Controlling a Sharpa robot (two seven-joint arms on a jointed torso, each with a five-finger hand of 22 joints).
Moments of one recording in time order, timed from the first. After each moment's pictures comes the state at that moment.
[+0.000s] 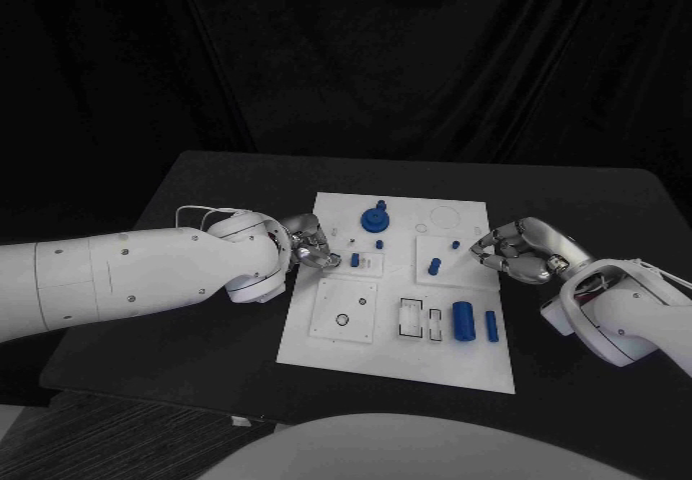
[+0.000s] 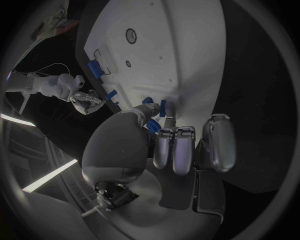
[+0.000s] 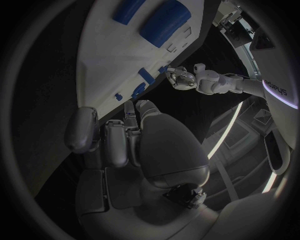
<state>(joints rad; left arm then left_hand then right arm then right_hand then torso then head) 1.24 -0.87 -0.21 1.65 -1.07 -0.27 -0.55 1.18 -0.10 0.48 0.14 0.43 0.98 0.07 0.33 1.04 1.46 -0.03 1.57 1.32 1.46 -0.06 1.56 1.31 0.07 1.46 0.05 1.31 1.29 1.16 -0.99 -0.21 1.62 -1.07 -0.53 0.03 1.41 0.04 -0.01 0.24 0.65 0.96 0.10 0.25 0.19 1.44 0.02 1.55 1.34 1.46 -0.06 1.37 1.30 0.10 1.45 0.05 1.11 1.29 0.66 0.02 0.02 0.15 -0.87</state>
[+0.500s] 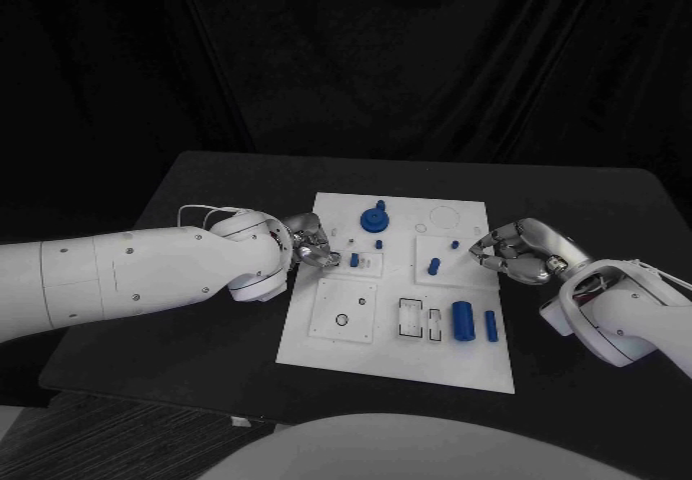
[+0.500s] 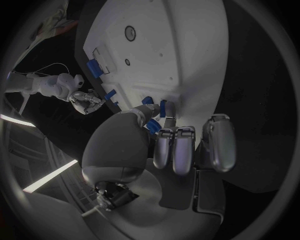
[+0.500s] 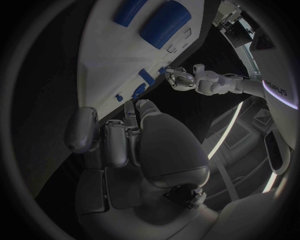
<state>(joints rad) 1.24 -0.85 -0.21 1.64 -1.08 -0.26 -0.55 1.17 -0.09 0.48 0.16 0.43 0.99 0.06 0.34 1.04 1.46 -0.03 1.57 1.32 1.46 -0.06 1.56 1.31 0.07 1.46 0.05 1.32 1.29 1.15 -0.98 -0.21 1.62 -1.07 -0.53 0.03 1.41 0.04 -0.01 0.24 0.65 0.96 0.10 0.25 0.19 1.44 0.02 1.55 1.34 1.46 -0.06 1.37 1.30 0.10 1.45 0.05 1.11 1.29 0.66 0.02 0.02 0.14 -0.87</state>
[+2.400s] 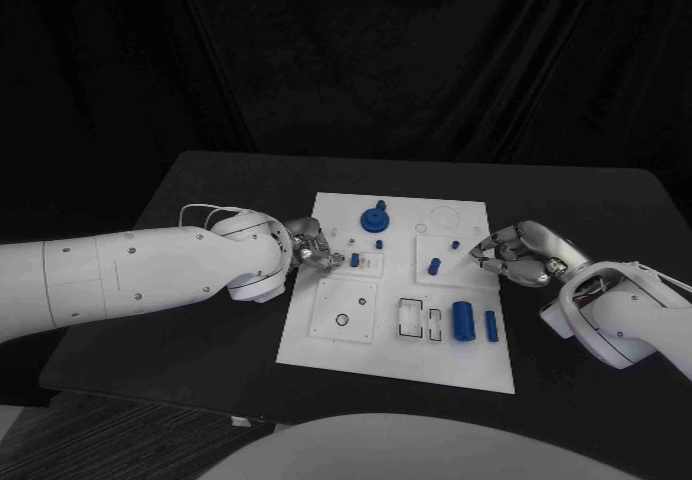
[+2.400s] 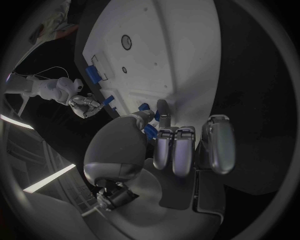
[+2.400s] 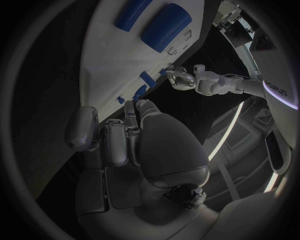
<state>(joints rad) 1.24 -0.85 -0.21 1.62 -1.08 -0.21 -0.55 1.04 -0.06 0.36 0.28 0.35 1.08 0.01 0.38 1.04 1.46 -0.04 1.57 1.32 1.47 -0.08 1.56 1.31 0.07 1.46 0.03 1.32 1.29 1.15 -0.98 -0.21 1.62 -1.07 -0.52 0.02 1.41 0.04 -0.01 0.24 0.65 0.96 0.10 0.25 0.19 1.44 0.02 1.55 1.34 1.46 -0.06 1.36 1.30 0.10 1.44 0.05 1.09 1.29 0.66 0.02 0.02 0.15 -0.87</state>
